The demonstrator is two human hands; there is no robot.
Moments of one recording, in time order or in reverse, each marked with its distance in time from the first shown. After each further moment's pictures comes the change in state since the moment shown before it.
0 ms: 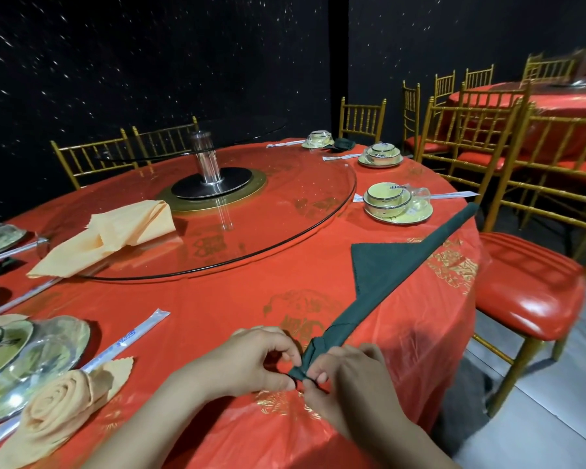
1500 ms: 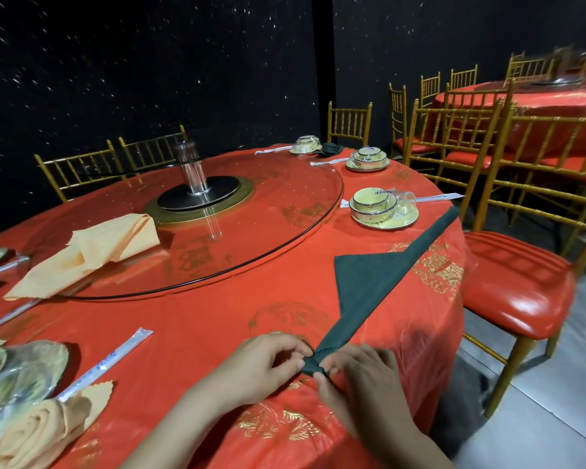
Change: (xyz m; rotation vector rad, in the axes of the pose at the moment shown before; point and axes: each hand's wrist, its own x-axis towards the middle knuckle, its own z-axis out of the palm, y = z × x) left_hand 0.032 0.020 0.015 -0.099 0.166 -0.015; right_hand 0.000 0.044 0.007 0.030 0.322 -0.052
